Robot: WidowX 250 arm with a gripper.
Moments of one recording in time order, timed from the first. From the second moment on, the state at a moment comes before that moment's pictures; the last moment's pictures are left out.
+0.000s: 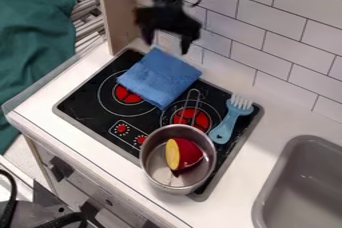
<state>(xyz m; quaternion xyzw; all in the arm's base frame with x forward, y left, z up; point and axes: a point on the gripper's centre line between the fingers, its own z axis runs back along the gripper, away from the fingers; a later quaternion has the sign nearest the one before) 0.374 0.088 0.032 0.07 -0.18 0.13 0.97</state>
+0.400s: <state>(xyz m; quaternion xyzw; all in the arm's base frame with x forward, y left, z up) 0.353 0.068 0.062 0.07 -0.18 0.12 0.97</state>
